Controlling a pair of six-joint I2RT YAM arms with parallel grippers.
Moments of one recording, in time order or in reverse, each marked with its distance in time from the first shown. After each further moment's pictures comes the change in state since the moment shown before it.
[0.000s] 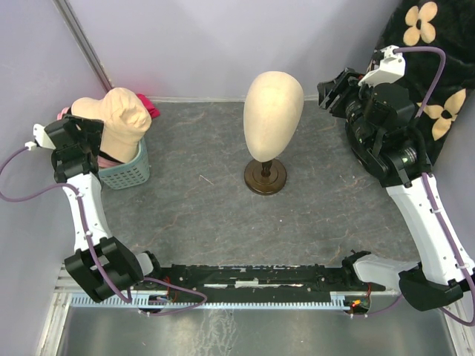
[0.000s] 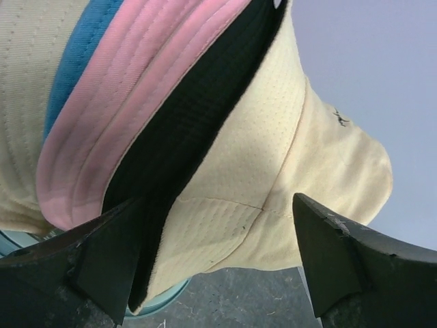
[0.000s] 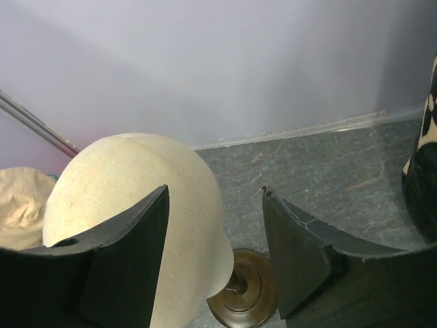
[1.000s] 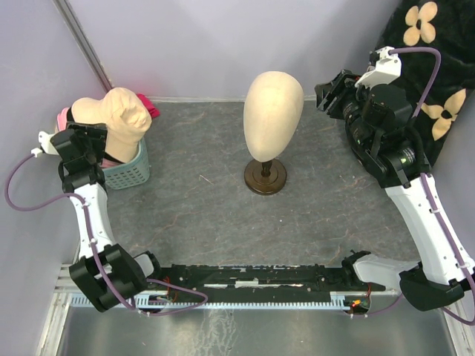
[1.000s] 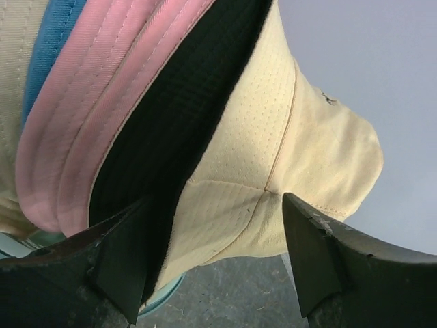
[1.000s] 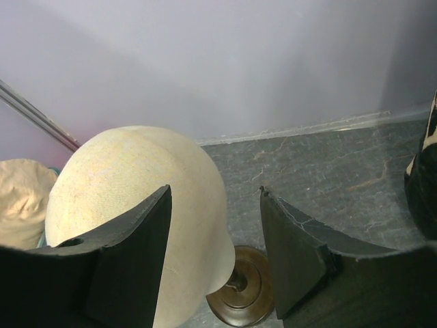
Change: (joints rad) left arm 0.004 -0.064 -0.137 0.153 0.060 -0.025; right arm 0.021 0.000 -0.006 0.001 0.001 -0.014
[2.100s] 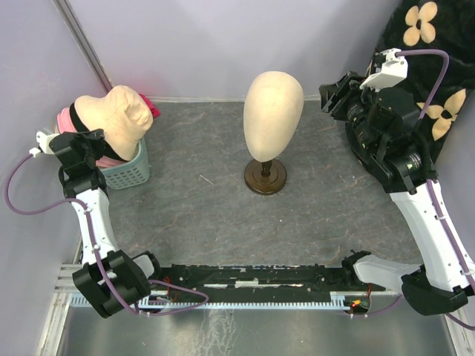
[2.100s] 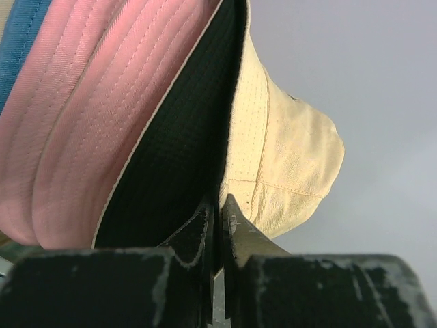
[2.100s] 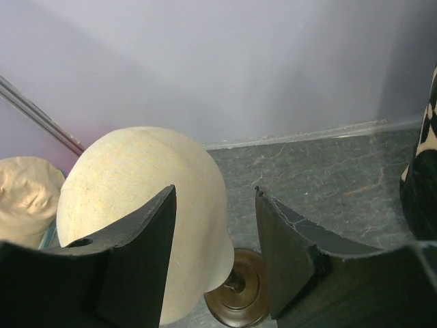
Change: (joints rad) left arm 0.011 -0.056 -0.055 0.113 0.050 -0.024; right arm 0.004 -0.032 0.000 -0.003 -0.001 -0.016
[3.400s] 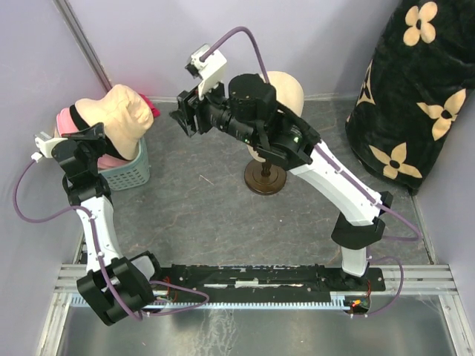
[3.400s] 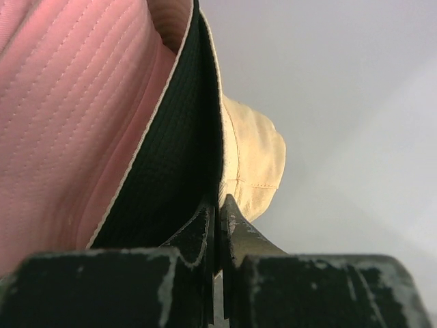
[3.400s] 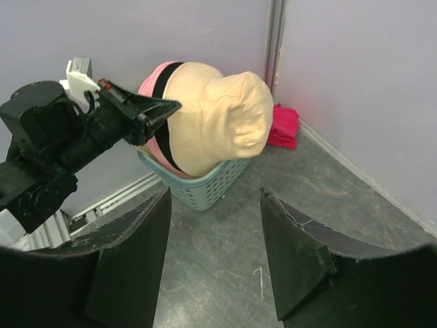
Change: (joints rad) left arm 0.000 -0.056 -0.089 0.191 0.036 -0.154; right arm 0.636 0.751 0.914 -0.163 -0.124 -0.313
